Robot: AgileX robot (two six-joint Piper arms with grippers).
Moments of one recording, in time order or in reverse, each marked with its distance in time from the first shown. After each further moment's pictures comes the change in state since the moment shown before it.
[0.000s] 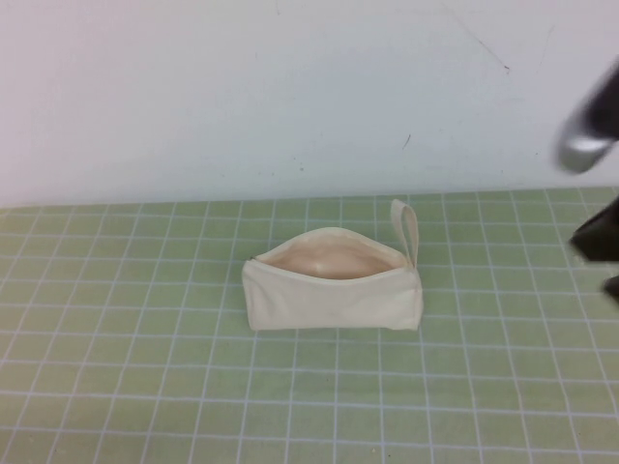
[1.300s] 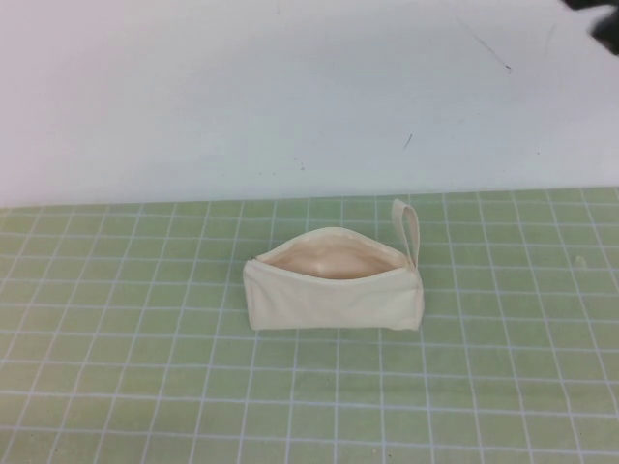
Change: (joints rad) right arm 0.020 0.310 -0.781 -0.122 0.240 -0.180; left arm 0.000 0.000 0.000 0.000 0.000 0.000
